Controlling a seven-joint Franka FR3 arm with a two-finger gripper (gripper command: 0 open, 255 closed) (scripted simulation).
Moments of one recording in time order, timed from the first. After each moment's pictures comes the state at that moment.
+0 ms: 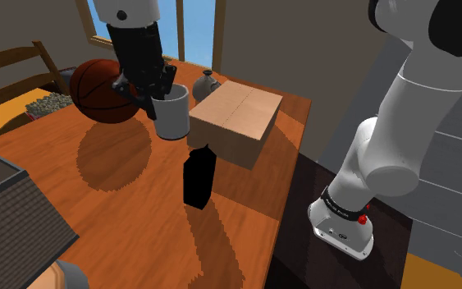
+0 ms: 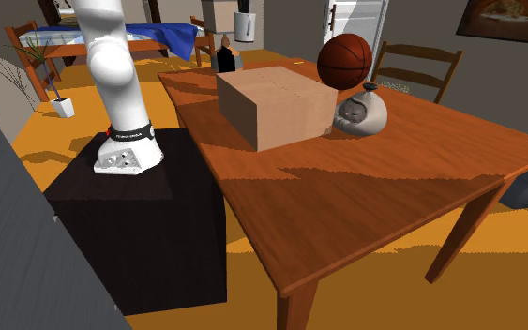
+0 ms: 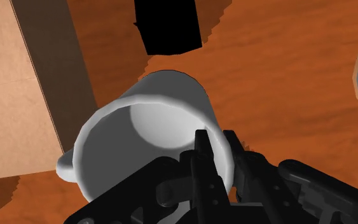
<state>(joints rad) 0.37 0.09 0.43 -1.62 -0.05 1.62 0.69</state>
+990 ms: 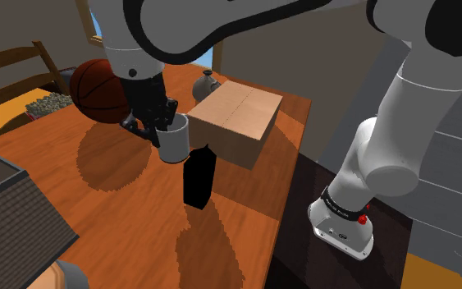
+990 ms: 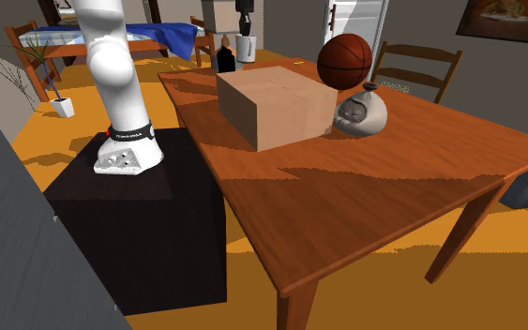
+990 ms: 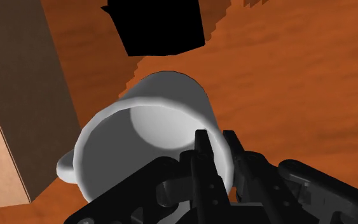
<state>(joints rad) 0.36 0.10 0.42 -1.81 -0.06 1.82 0.69</state>
